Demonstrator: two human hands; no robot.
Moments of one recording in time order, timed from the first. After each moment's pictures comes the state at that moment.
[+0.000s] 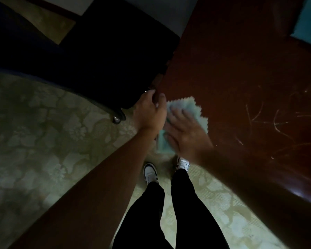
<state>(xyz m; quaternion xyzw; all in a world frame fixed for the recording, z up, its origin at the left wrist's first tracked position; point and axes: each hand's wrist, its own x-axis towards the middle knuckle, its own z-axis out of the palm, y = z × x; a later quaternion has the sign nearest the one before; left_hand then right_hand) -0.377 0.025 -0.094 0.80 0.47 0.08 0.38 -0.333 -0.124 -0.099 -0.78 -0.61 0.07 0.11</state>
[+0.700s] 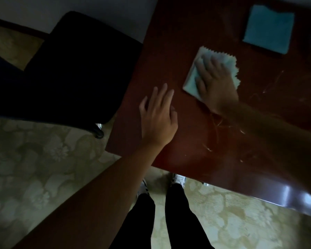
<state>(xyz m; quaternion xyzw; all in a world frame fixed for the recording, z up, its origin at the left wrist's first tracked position) -0.307 -0.048 -0.093 0.94 0.23 0.11 0.23 -0.130 -0.165 -0.088 -0.92 -0.40 0.03 0.06</state>
